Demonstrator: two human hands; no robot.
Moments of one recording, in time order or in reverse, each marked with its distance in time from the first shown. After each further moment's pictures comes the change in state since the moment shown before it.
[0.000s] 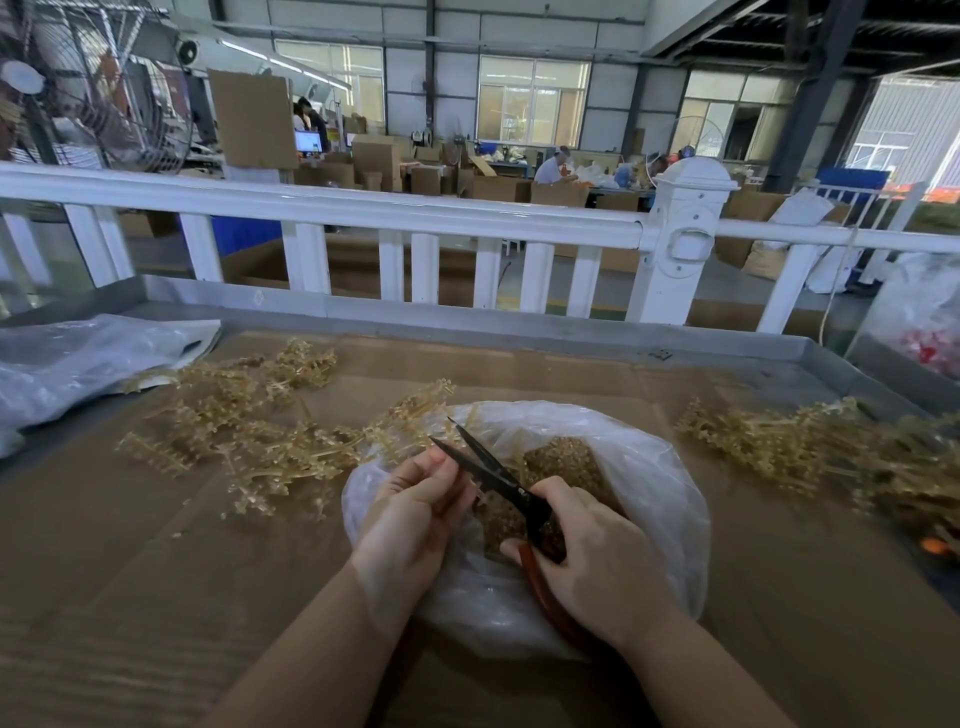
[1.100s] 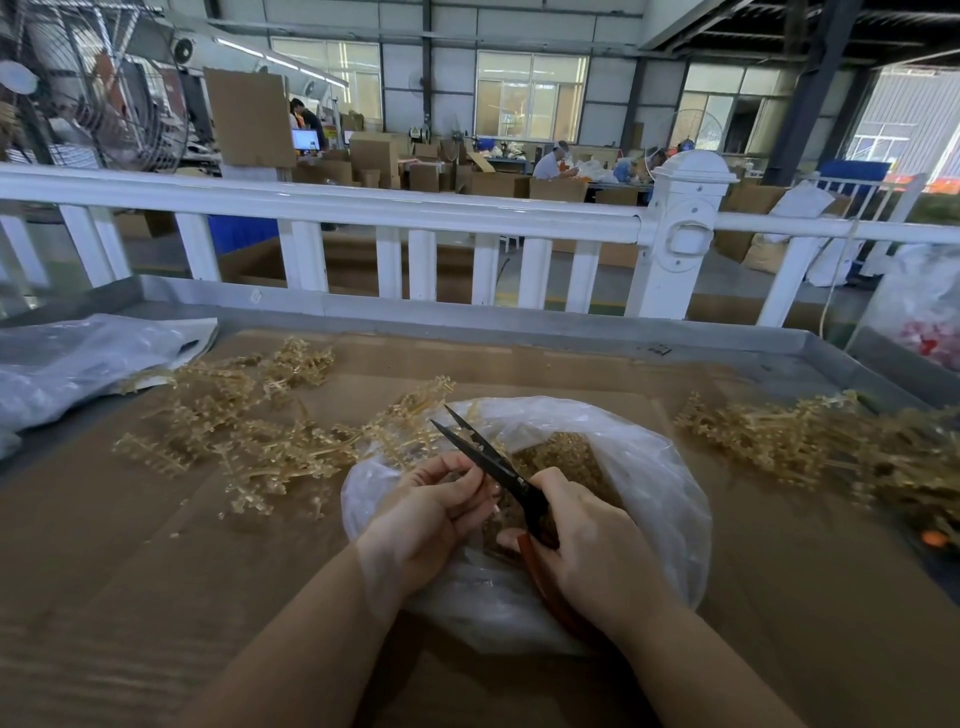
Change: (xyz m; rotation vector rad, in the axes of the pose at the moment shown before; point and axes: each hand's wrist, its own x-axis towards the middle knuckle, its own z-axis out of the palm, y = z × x) left_hand 0.004 0.003 -0.003 0.147 -0.216 -0.159; right_hand 0.006 0.000 0.002 0.025 -0.009 -0.033
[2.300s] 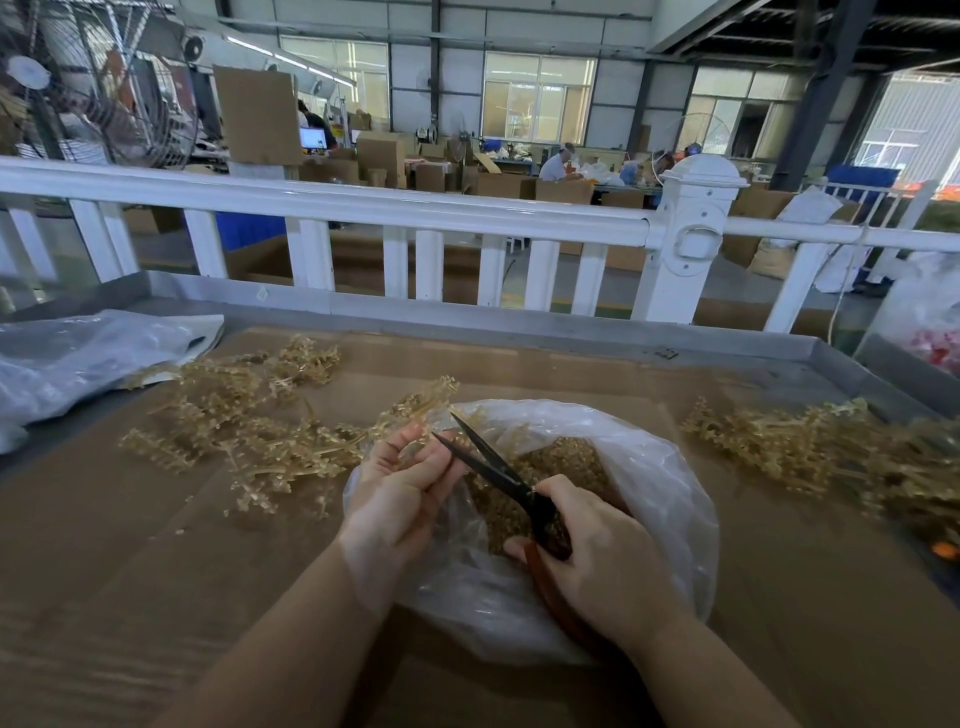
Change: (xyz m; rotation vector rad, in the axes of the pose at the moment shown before) left_hand 0.000 0.014 0.001 -0.224 0.231 0.245; right_hand -0.003 -0.004 -0.005 -0.002 0.018 0.023
